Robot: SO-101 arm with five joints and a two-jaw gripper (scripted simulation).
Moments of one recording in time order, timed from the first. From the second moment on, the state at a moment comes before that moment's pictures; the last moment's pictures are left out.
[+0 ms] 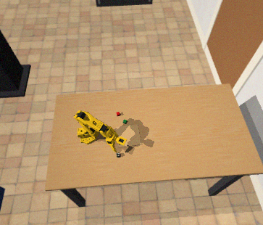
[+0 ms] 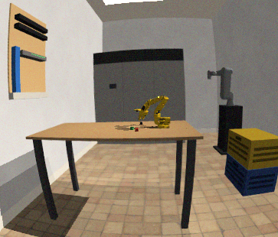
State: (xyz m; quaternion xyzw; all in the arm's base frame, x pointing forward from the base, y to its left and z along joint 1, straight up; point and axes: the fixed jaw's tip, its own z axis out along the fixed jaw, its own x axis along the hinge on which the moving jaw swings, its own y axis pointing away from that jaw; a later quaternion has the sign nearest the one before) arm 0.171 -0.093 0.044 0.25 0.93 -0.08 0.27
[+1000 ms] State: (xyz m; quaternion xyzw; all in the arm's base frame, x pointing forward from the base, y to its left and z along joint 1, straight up) arm 0.184 0.071 0.038 -0.16 0.95 0.04 0.26
